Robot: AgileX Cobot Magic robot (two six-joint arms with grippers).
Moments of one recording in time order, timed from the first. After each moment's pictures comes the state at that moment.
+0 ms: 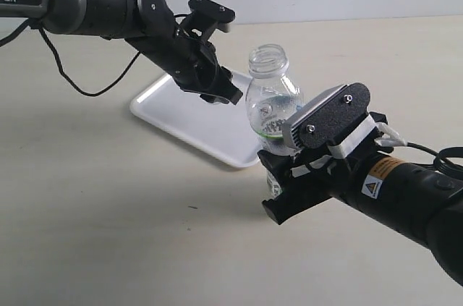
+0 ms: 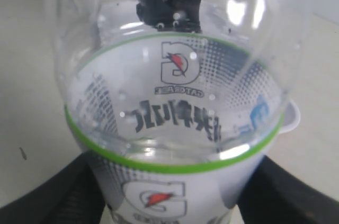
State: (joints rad) left arm -0.56 2.16 -1.53 -0.37 0.50 0.53; right arm 0.64 1.58 -0.33 0.27 -0.68 -0.28
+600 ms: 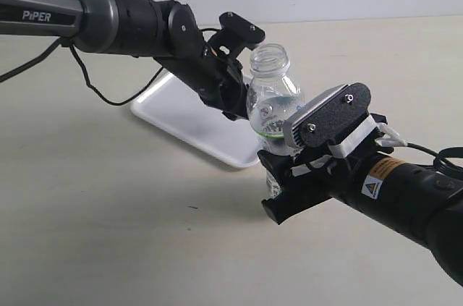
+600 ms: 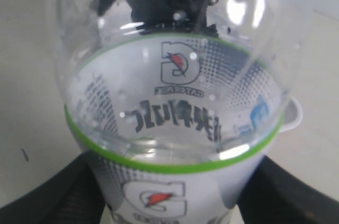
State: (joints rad) left arm -0.65 2.20 -1.53 -0.37 0.45 0.58; right arm 0.64 1.58 -0.33 0.27 -0.68 -0.26
